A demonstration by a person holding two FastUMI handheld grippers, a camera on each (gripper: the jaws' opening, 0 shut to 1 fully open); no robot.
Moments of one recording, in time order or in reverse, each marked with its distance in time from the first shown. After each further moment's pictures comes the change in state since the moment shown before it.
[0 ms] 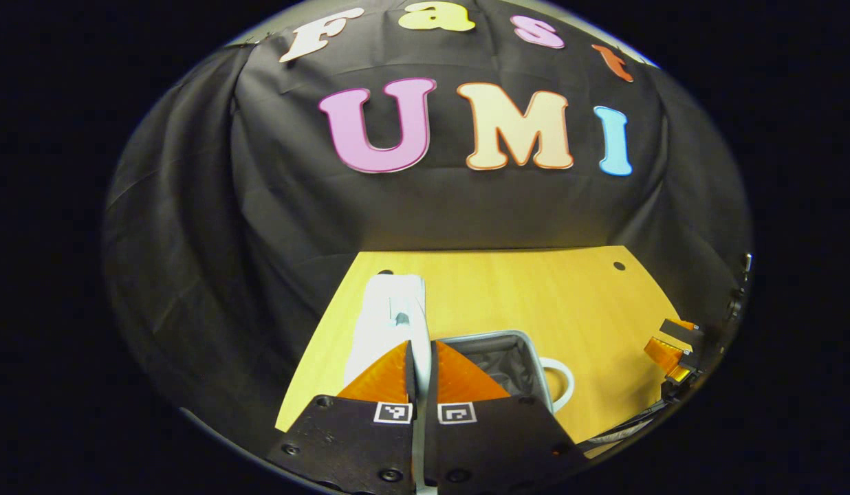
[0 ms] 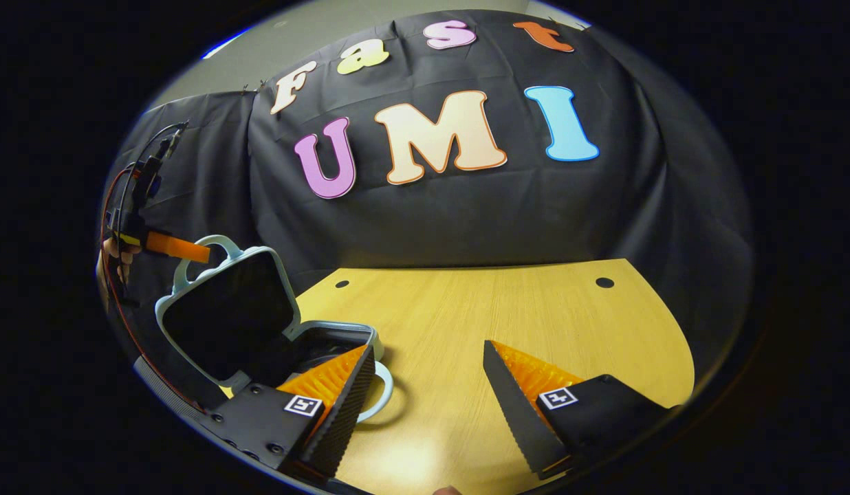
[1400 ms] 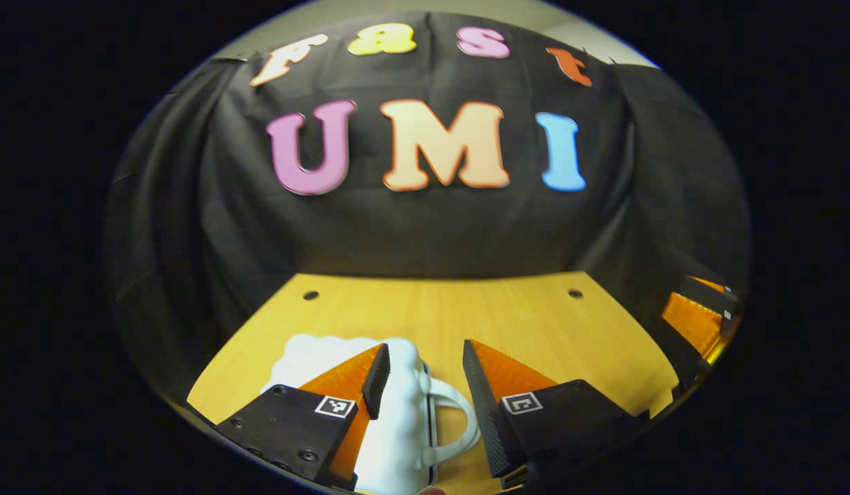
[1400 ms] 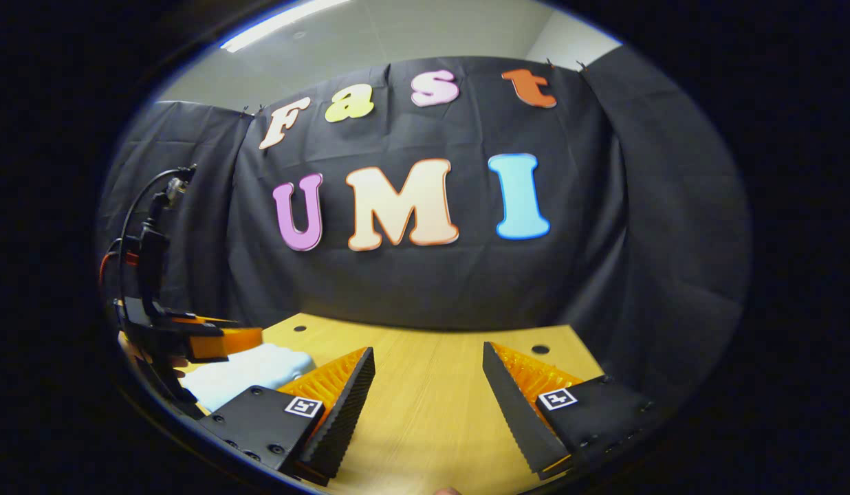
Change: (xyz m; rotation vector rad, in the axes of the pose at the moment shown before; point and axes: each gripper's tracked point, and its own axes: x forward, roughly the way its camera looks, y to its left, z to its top) left arm 0.020 -0.151 0.022 -0.098 -0.306 0.041; right arm -0.061 -0.080 0.133 -0.127 -0.312 -0.150
